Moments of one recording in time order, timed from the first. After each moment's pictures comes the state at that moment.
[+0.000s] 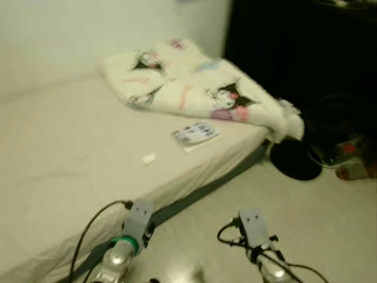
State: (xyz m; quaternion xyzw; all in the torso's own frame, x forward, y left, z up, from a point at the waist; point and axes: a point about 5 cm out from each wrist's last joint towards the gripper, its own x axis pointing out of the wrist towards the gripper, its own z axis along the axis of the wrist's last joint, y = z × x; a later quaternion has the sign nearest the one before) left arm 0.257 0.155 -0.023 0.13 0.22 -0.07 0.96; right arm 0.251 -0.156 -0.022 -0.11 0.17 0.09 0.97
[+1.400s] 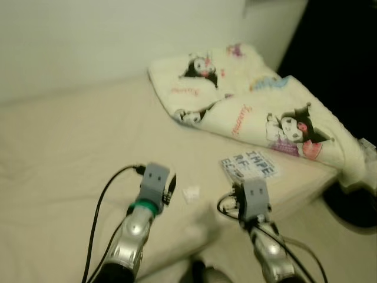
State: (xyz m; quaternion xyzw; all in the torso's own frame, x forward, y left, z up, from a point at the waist) left arm 0.298 0.106 0.058 0.07 0.04 -0.10 0.99; right arm 0.286 -0.141 0.030 -0.04 0.04 0.09 0.99
